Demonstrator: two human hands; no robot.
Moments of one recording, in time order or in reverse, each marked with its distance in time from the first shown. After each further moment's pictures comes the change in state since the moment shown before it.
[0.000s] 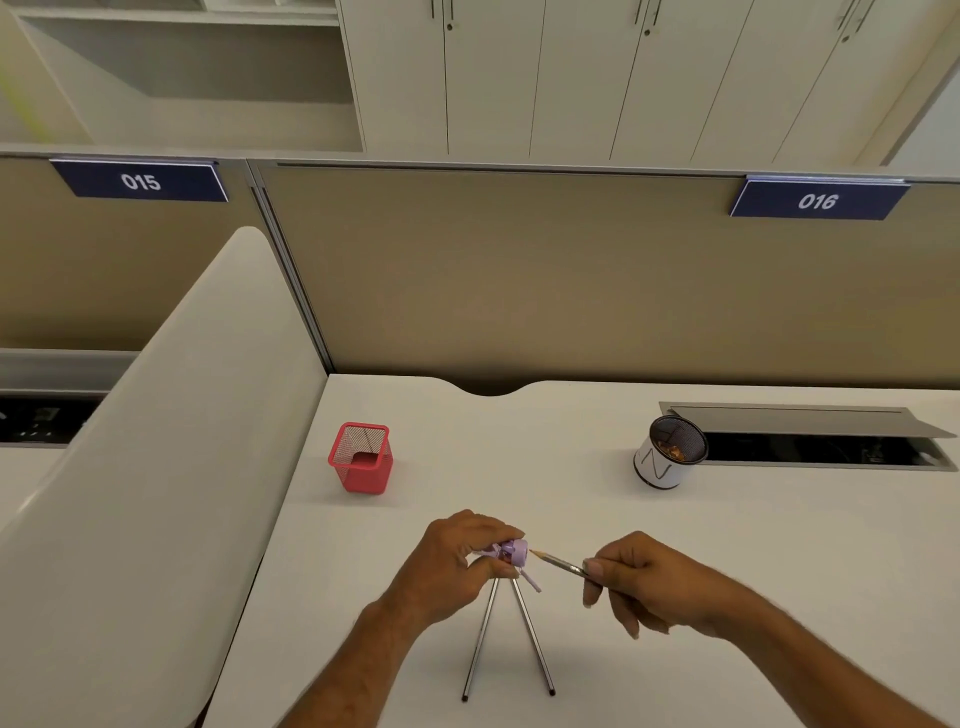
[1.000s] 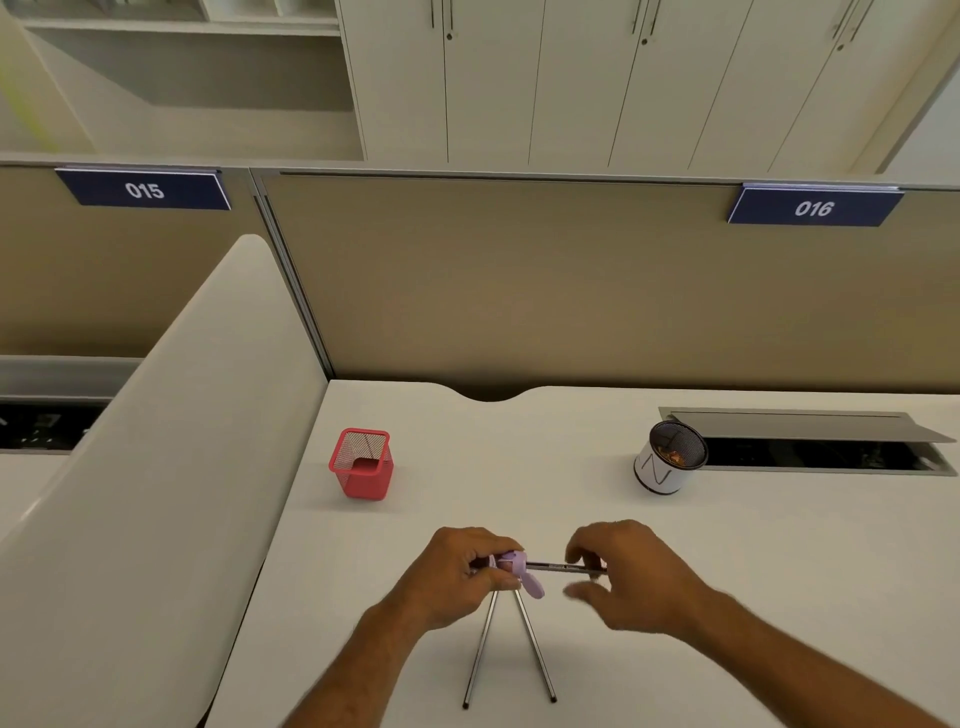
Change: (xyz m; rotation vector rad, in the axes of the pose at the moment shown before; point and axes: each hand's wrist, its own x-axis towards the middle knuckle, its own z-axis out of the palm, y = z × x) left_hand -0.001 0.001 0.001 -0.136 -0.143 -0.178; right_hand 0.015 -0.011 0.013 -0.864 0.406 -0.324
